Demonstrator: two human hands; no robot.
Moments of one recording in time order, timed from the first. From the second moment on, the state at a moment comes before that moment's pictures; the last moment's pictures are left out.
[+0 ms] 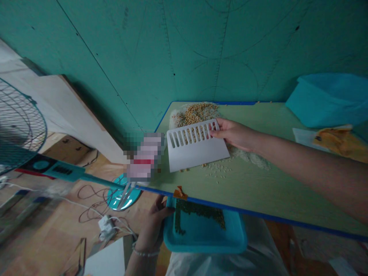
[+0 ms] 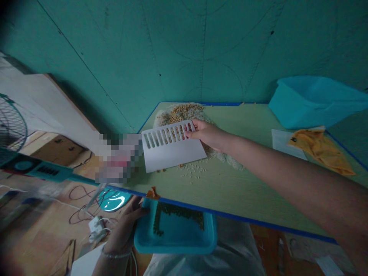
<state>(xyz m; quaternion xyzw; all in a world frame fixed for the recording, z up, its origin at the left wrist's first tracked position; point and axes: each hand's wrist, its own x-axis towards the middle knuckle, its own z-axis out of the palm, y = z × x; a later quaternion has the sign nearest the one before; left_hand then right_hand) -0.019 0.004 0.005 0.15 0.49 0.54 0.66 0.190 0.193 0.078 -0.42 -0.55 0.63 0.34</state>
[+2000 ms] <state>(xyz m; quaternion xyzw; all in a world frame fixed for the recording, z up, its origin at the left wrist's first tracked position) 0.009 0.005 -0.010 0.12 0.51 0.47 0.72 0.328 0.096 0.083 -0.61 -0.43 0.47 0.48</state>
